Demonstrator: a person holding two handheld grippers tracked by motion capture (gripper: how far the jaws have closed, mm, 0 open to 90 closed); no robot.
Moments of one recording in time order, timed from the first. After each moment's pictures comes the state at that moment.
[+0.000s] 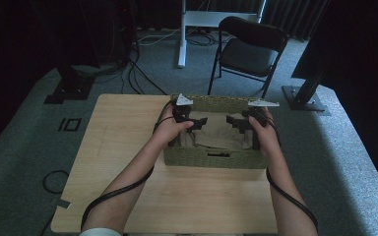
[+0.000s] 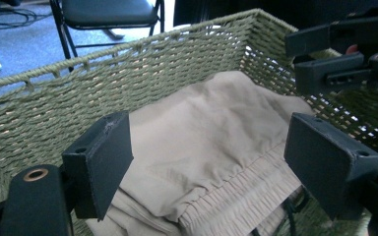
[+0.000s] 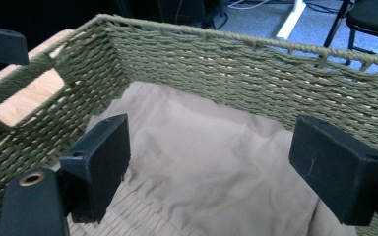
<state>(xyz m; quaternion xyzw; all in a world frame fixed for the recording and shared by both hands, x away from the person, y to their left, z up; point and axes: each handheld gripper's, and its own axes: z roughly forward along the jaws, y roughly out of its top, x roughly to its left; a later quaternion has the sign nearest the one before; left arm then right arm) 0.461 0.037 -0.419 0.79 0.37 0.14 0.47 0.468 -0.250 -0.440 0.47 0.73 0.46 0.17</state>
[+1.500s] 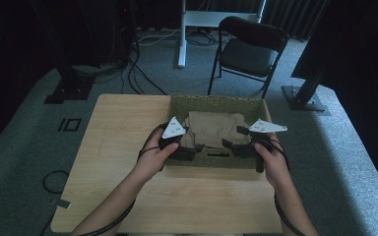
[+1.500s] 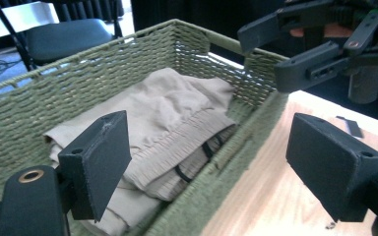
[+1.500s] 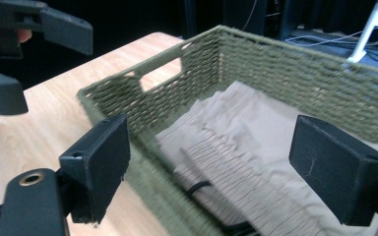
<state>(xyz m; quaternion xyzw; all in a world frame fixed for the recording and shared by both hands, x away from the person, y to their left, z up) 0.348 0.064 -0.400 0.81 0.26 0.15 0.51 0.361 -0.233 -0.414 0.35 0.76 0.52 0.17</state>
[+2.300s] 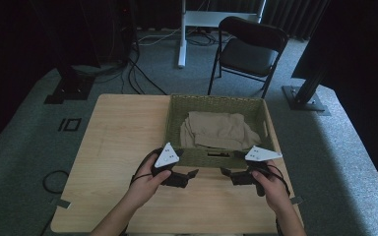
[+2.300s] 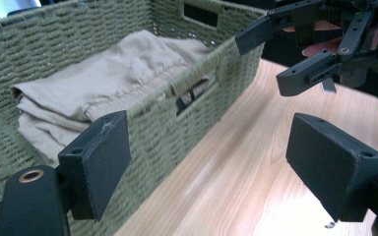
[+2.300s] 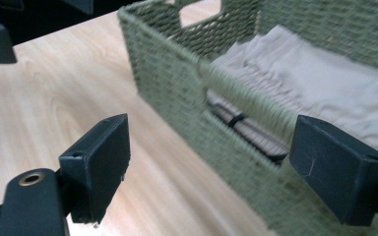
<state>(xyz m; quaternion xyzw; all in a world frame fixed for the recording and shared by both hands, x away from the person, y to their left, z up) 0.295 0.080 -0.440 0.82 0.25 0.15 0.49 0.309 -0.231 -0.464 0.32 0.80 0.49 0.15</state>
